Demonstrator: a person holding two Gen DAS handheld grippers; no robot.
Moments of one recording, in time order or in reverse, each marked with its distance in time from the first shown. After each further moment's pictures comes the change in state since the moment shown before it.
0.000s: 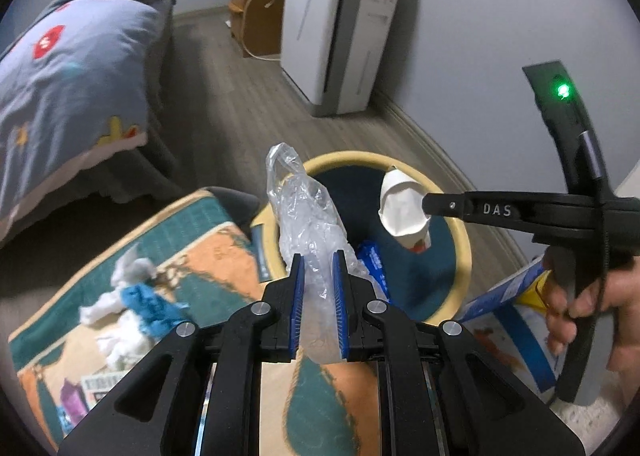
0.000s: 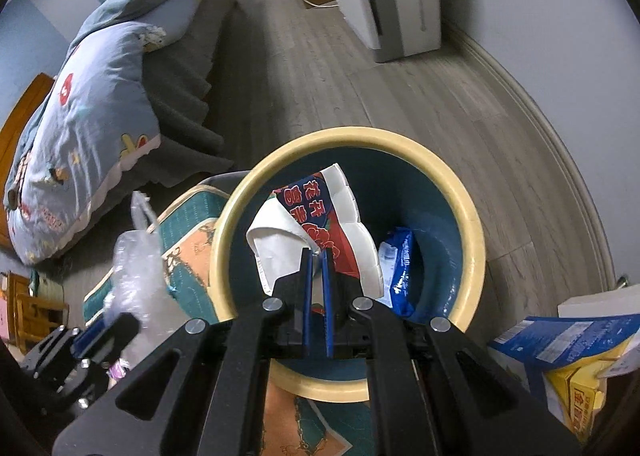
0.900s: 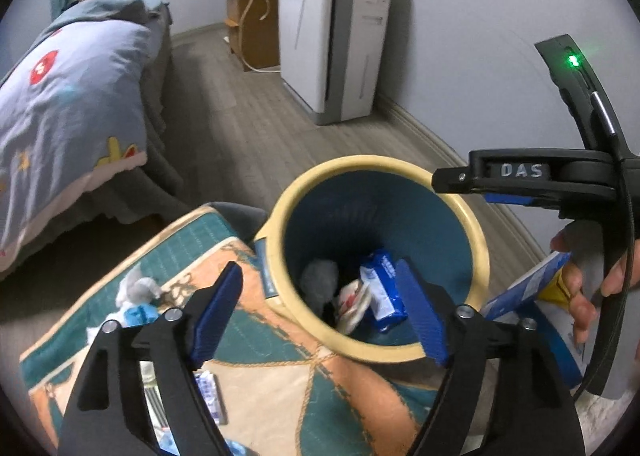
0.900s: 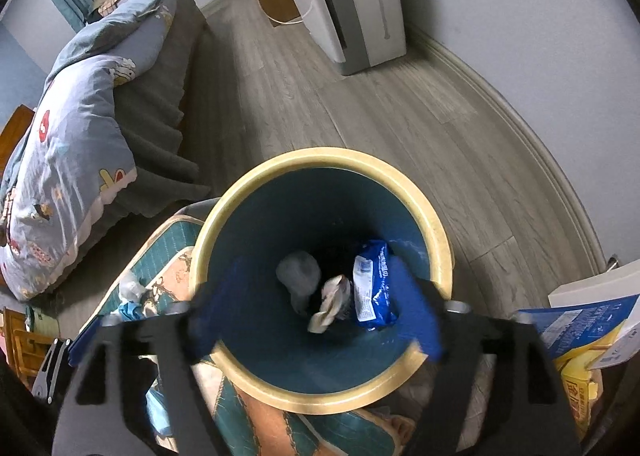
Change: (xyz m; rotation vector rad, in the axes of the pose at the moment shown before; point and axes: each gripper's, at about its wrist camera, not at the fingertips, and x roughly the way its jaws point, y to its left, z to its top) left arm 0.005 -0.004 -0.004 0.055 -0.048 0.066; right arm -0.010 -0.018 0.007 0.087 -0.066 -0.053
